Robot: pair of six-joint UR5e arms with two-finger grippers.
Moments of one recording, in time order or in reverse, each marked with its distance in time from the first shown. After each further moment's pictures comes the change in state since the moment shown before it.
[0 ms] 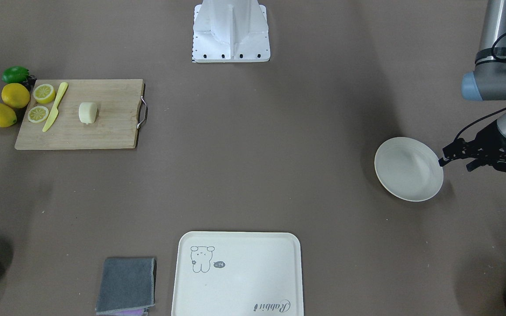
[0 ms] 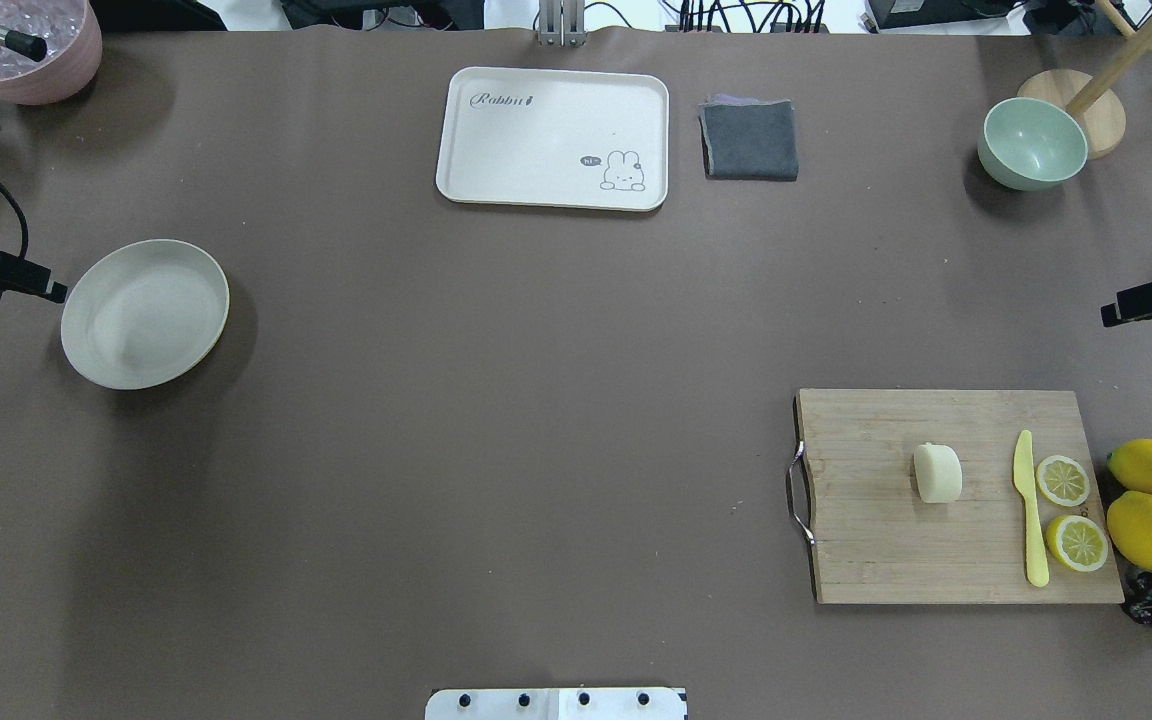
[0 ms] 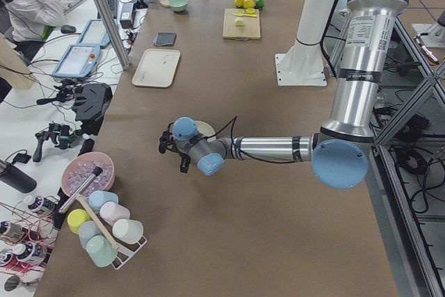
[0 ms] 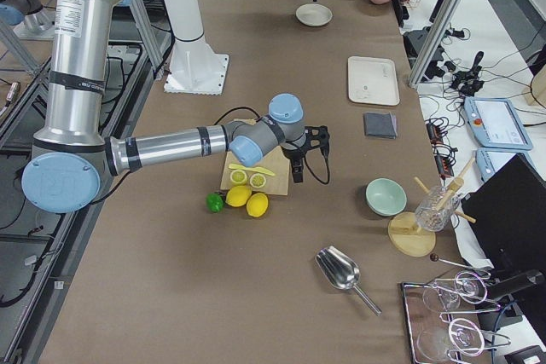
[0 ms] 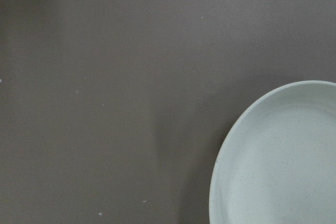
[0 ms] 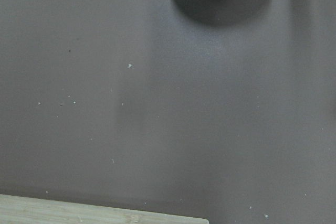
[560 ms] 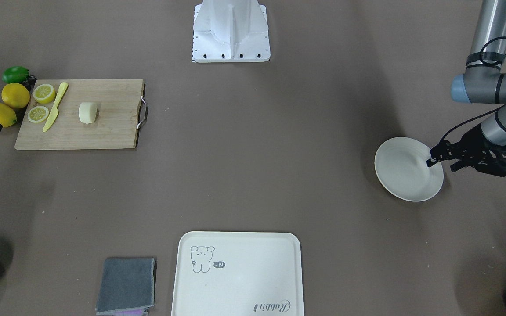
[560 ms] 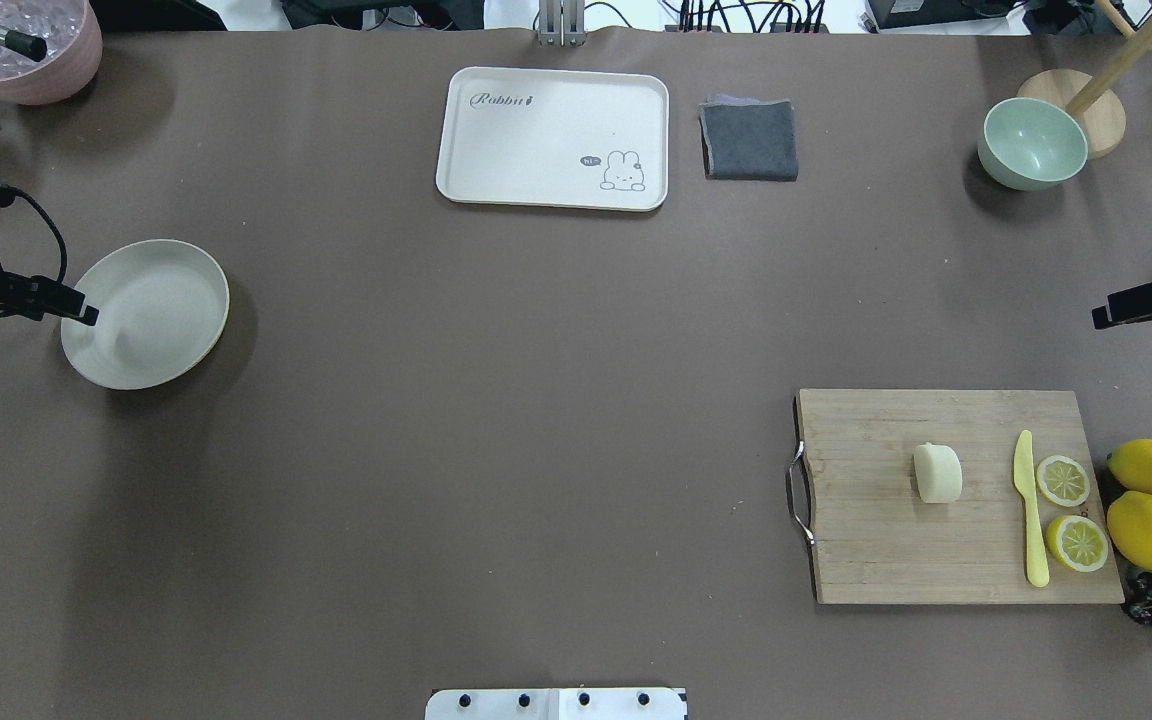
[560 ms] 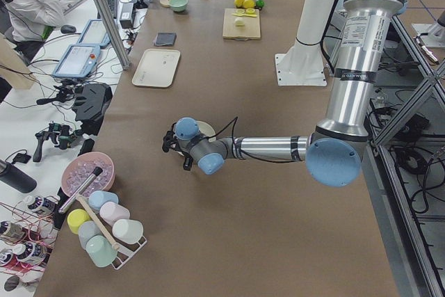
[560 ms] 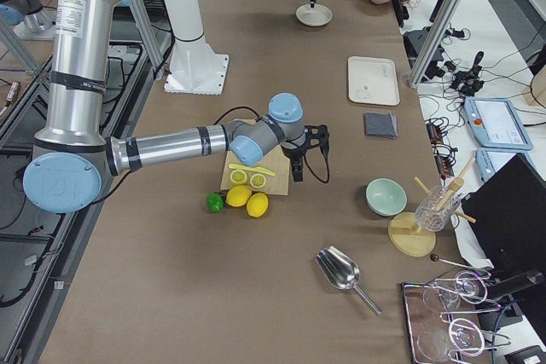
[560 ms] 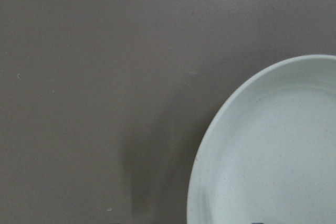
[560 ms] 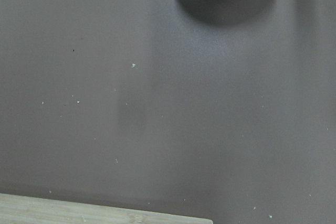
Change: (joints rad) left arm 0.049 -0.007 0.024 -0.031 0.007 -0.006; right arm -0.005 0.000 0.002 0.005 -0.002 0.005
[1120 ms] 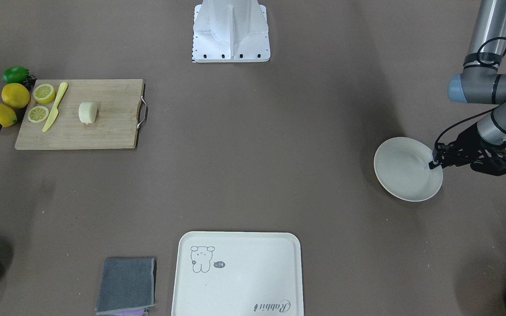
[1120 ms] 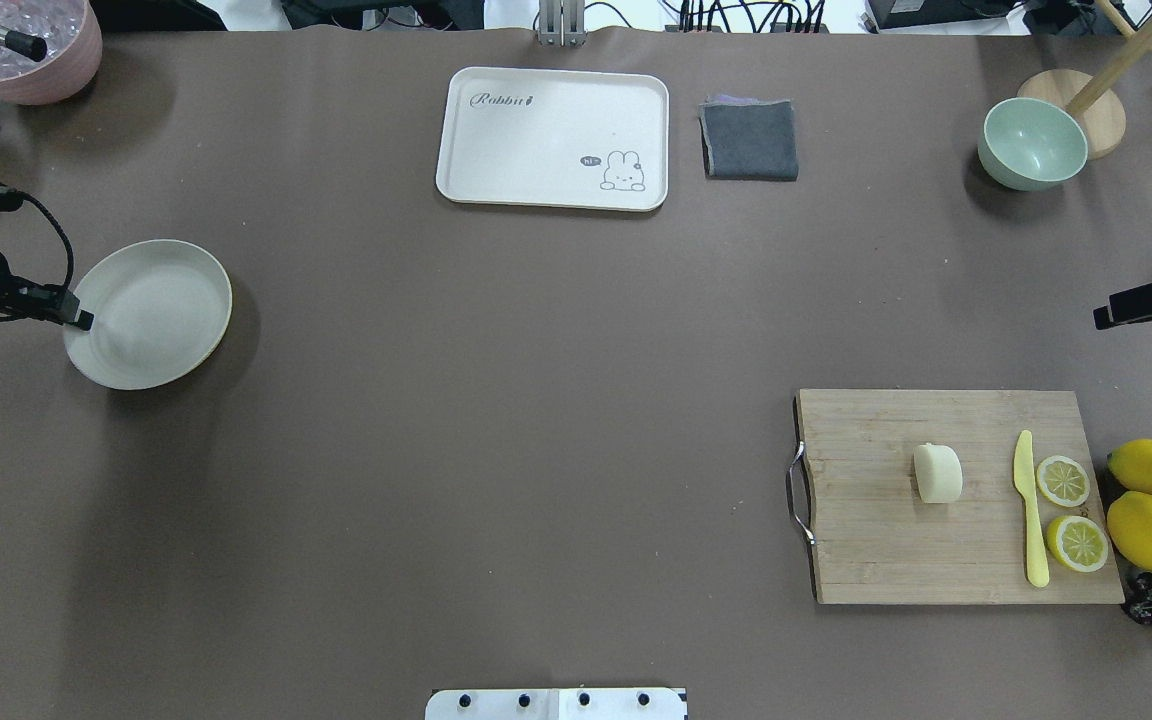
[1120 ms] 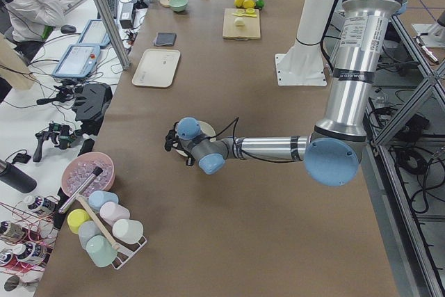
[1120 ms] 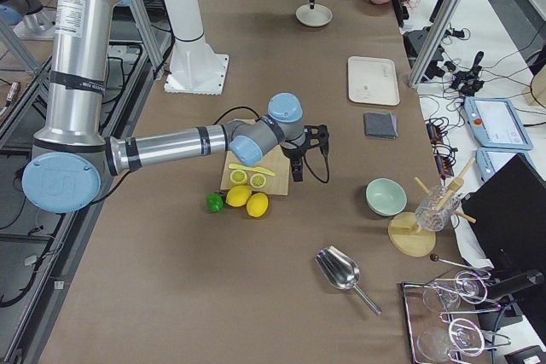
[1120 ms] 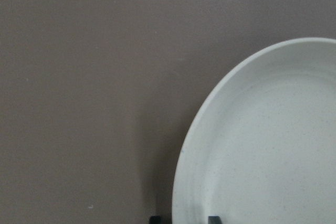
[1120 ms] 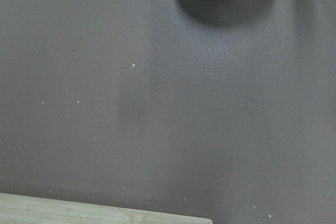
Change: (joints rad) left arm 0.008 -0.004 -0.007 -0.045 -0.008 -0.070; right arm 0.001 -0.002 0.003 0.000 0.000 -0.001
